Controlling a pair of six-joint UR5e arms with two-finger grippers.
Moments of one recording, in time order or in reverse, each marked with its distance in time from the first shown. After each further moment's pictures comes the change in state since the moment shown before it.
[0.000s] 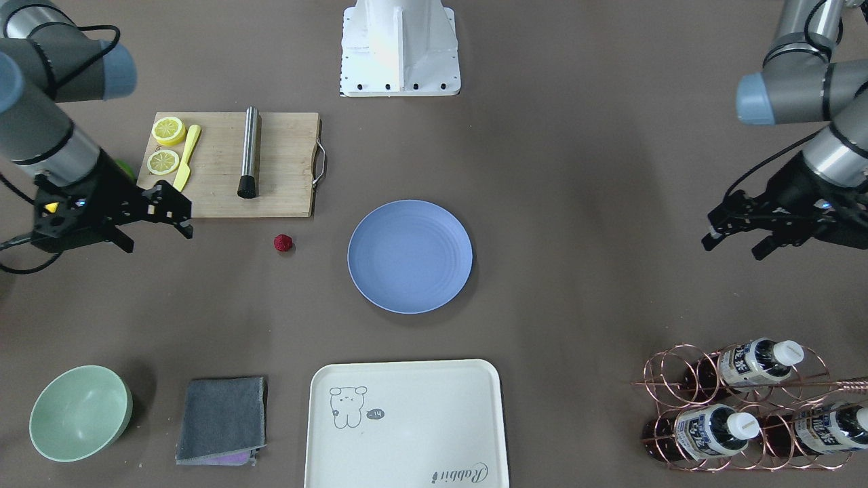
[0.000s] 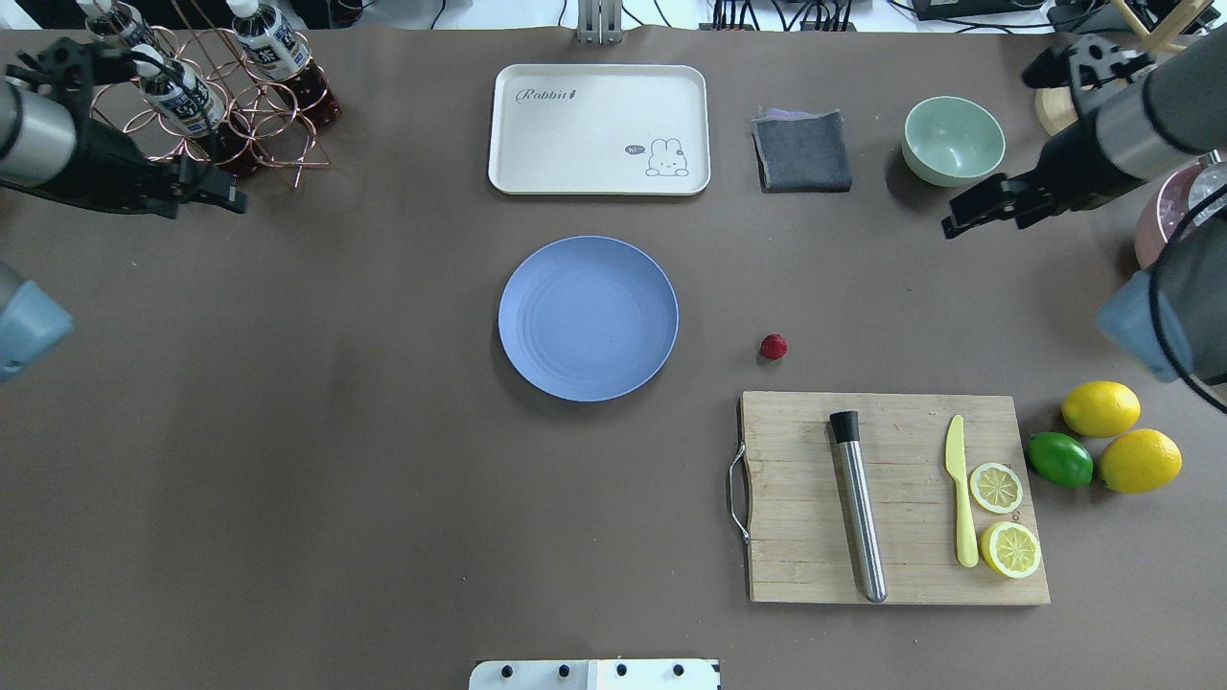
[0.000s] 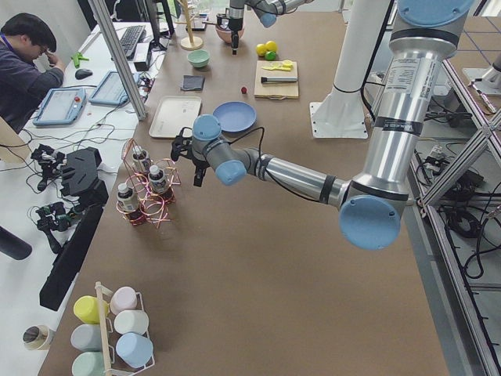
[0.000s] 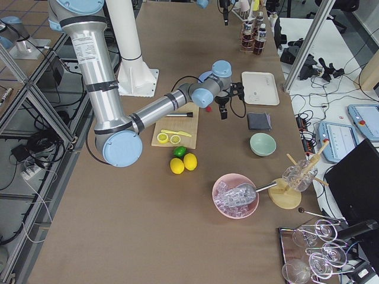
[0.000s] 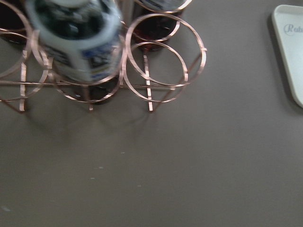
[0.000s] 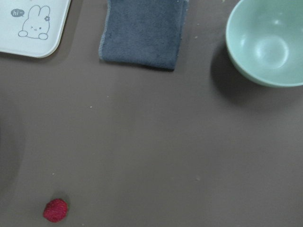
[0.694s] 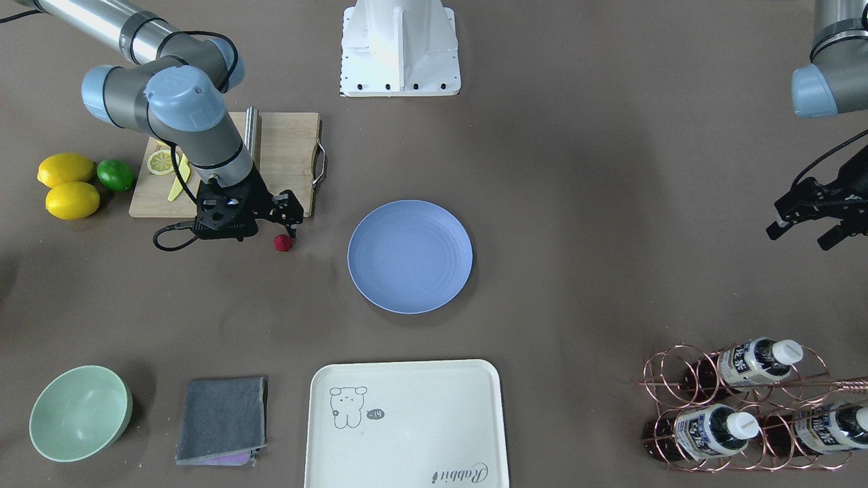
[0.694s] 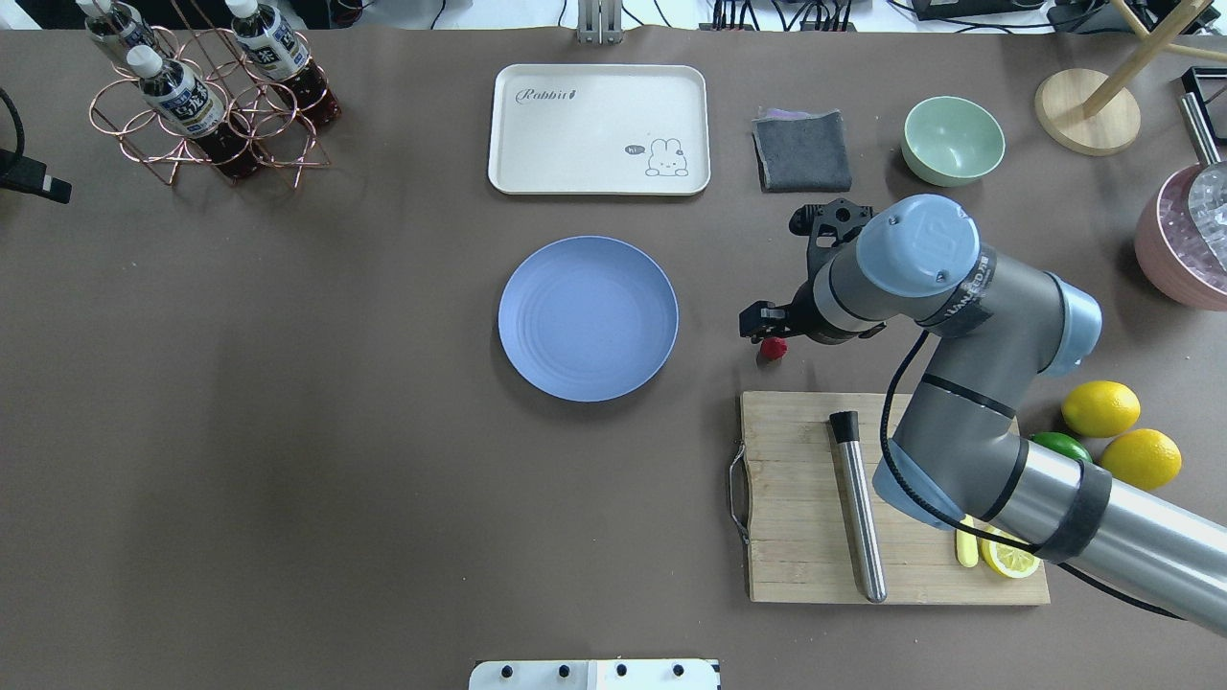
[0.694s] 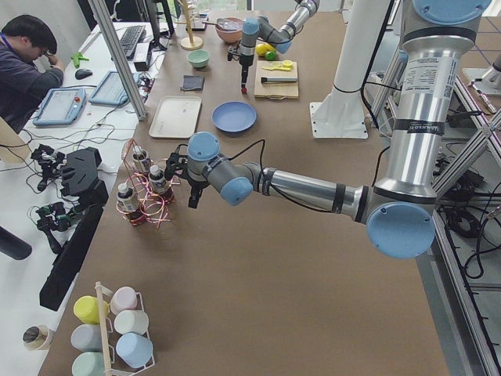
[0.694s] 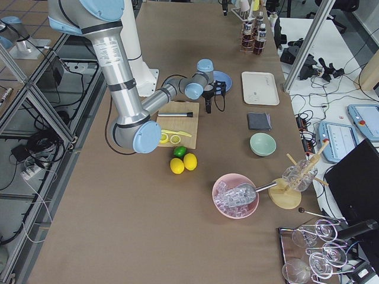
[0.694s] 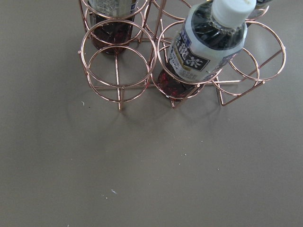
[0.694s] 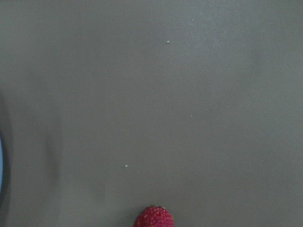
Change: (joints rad) left arm -0.083 0.053 0.003 0.023 -0.035 0.121; right arm -0.259 0.127 -0.125 -0.003 -0.240 0.280
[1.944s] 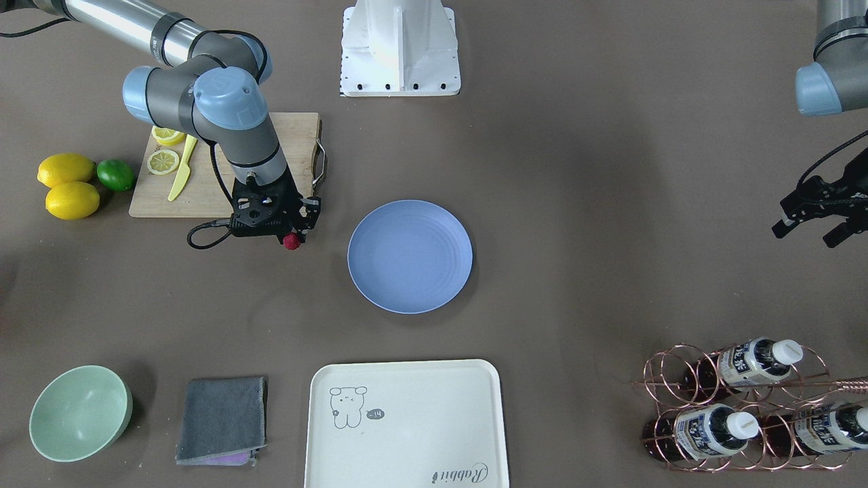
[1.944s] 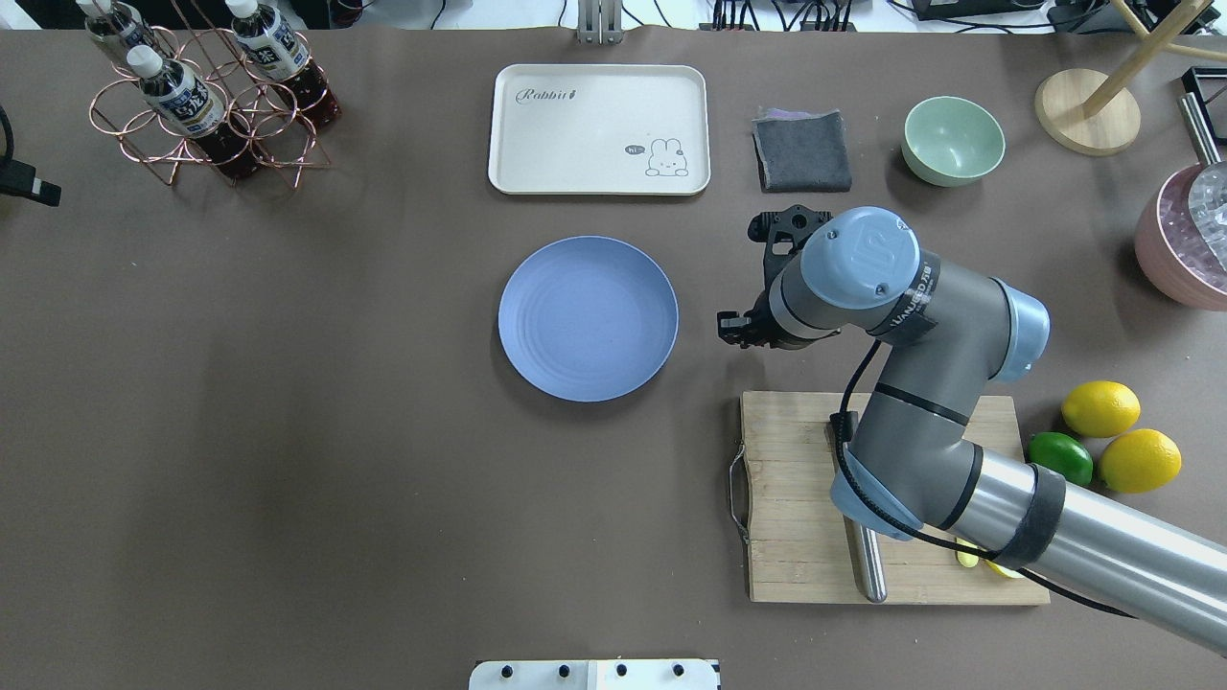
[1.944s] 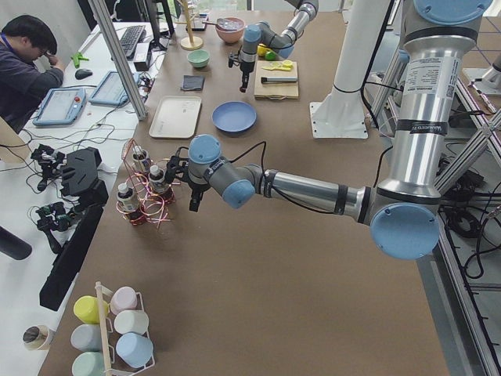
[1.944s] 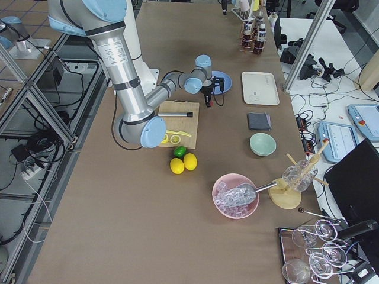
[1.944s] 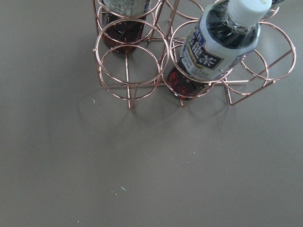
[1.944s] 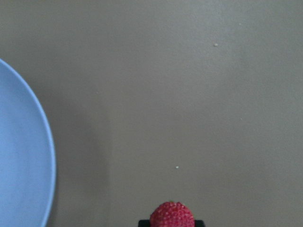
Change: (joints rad) left arm -0.007 0.012 0.001 -0.002 0.003 0.001; right arm -0.028 0.092 0.005 -0.099 -0.044 -0.003
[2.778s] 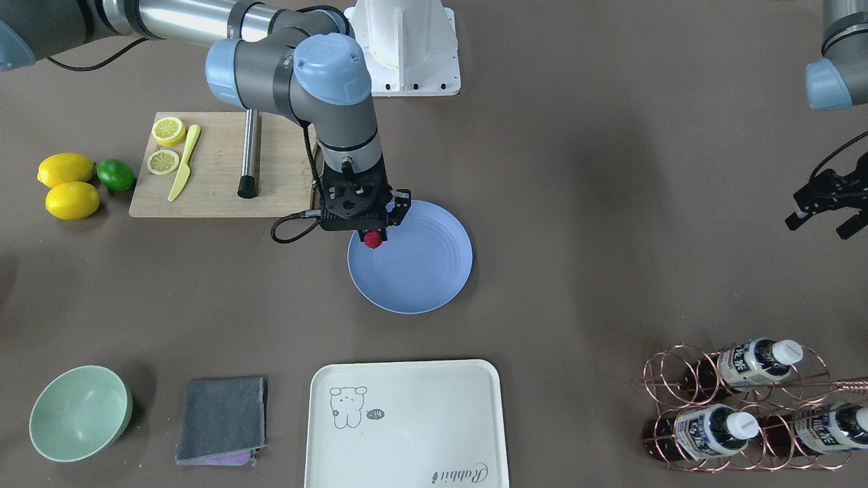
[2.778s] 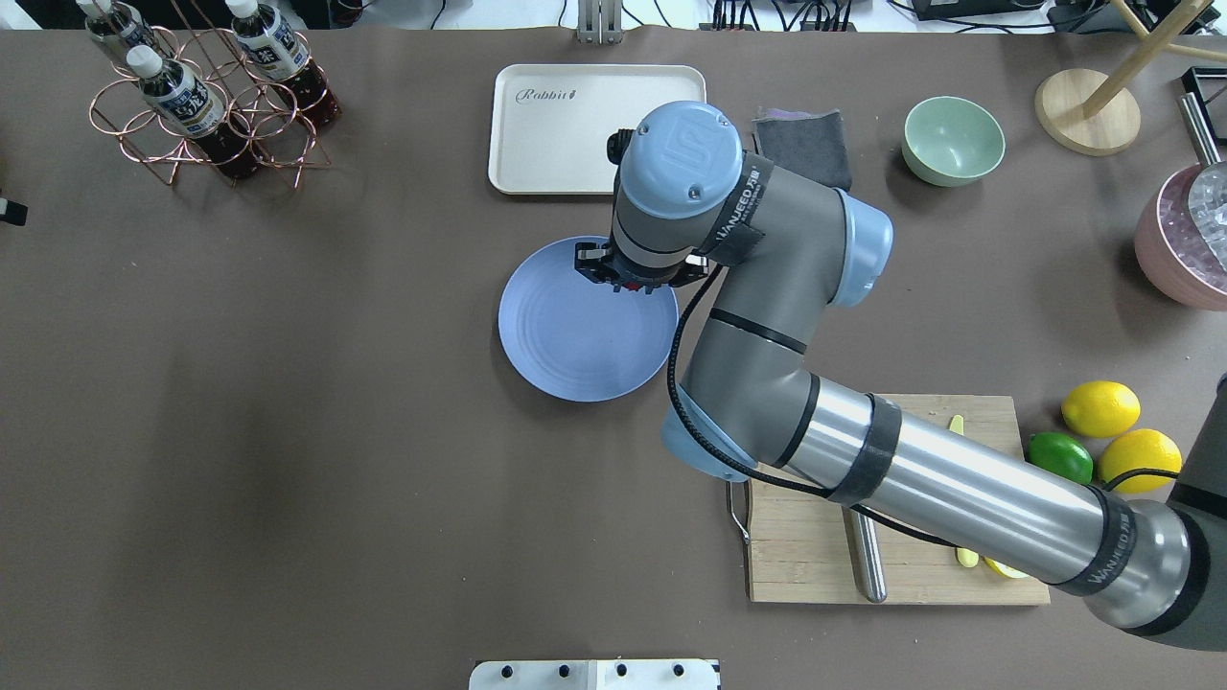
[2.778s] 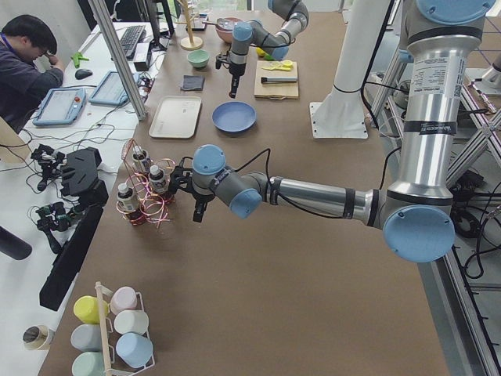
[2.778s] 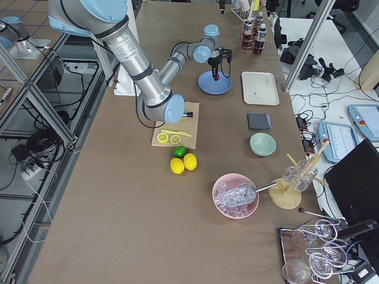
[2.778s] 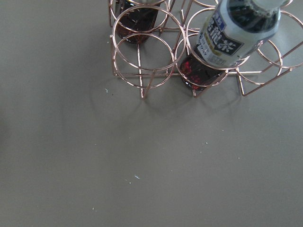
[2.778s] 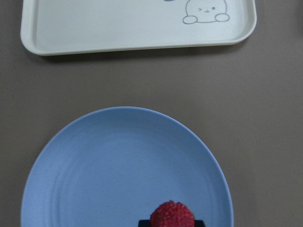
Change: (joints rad) left arm -0.027 0.055 0.001 0.001 -0.005 0.064; right arm -0.003 0.330 -0.180 -0.100 -0.003 0.072
